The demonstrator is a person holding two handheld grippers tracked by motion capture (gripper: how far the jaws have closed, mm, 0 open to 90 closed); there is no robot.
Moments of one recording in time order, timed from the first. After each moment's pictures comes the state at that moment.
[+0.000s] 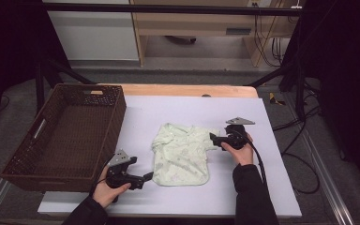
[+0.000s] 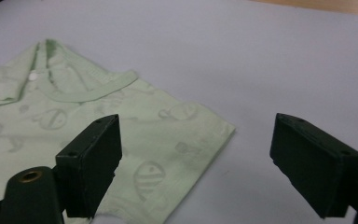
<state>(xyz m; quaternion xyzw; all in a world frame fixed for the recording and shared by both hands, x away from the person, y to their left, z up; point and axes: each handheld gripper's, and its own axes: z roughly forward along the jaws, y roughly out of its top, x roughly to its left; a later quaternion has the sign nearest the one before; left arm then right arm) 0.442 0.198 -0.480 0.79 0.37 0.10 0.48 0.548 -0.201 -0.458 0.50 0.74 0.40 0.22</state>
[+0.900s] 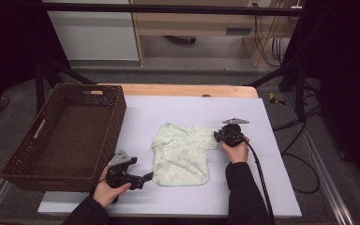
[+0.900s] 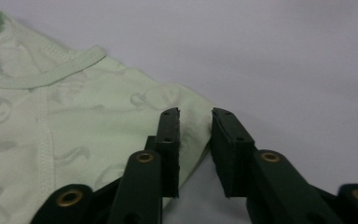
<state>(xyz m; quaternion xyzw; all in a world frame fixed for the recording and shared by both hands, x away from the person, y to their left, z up) 0.443 0.198 -0.483 0.79 0.38 0.09 0.48 0.568 -0.198 -0.484 0.52 0.74 0.37 0.21</state>
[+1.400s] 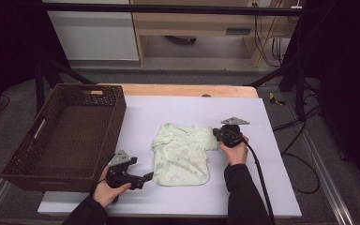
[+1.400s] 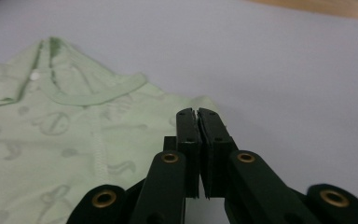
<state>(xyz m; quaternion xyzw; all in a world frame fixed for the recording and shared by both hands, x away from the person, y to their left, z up) 0.443 0.198 -0.483 0.79 0.38 0.09 0.48 0.555 -0.189 -0.467 0.48 0.74 0.40 0.23</state>
